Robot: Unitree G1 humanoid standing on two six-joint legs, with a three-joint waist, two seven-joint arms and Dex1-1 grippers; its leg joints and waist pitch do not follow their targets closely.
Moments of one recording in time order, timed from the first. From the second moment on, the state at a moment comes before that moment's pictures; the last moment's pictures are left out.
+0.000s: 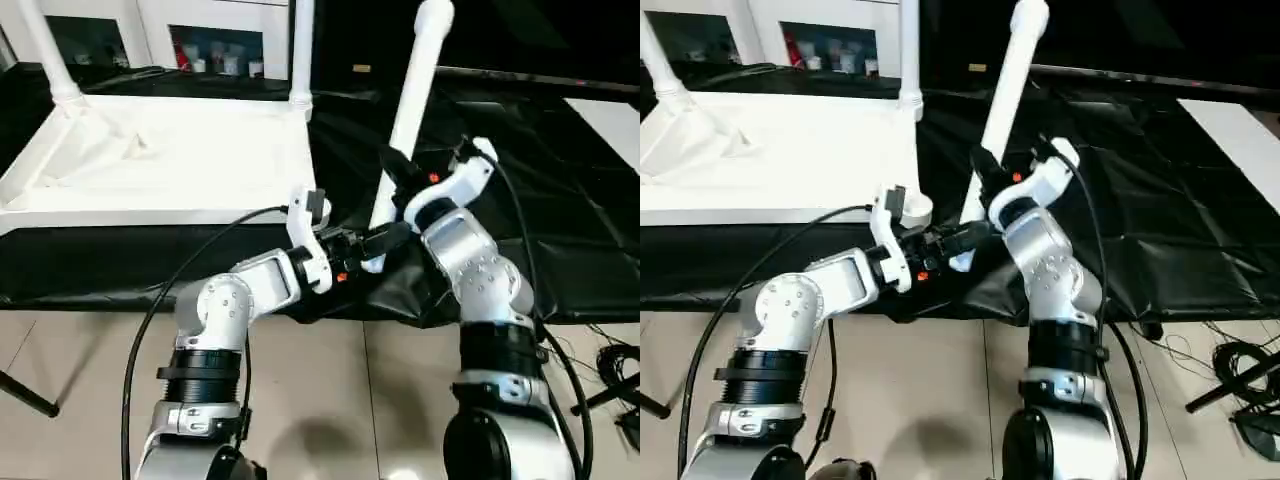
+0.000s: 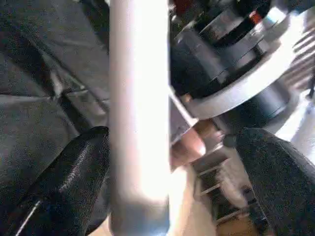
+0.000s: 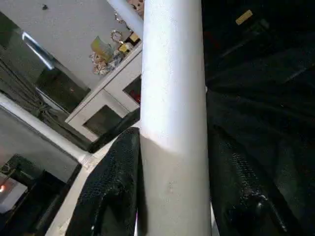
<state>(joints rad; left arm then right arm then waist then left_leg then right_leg) -0.57 -0.08 0.10 0.15 -0.63 0.98 -0.46 -0.71 0.13 -0.39 0.30 0.59 0.50 0.09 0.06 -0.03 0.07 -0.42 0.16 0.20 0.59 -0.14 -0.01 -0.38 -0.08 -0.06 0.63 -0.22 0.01</state>
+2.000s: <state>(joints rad) -0.56 0.03 0.15 0.11 -0.68 0.96 -0.50 -0.74 0.13 -0.40 0.33 0.72 0.46 0.08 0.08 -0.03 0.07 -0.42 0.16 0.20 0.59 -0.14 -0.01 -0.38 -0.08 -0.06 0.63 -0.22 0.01</state>
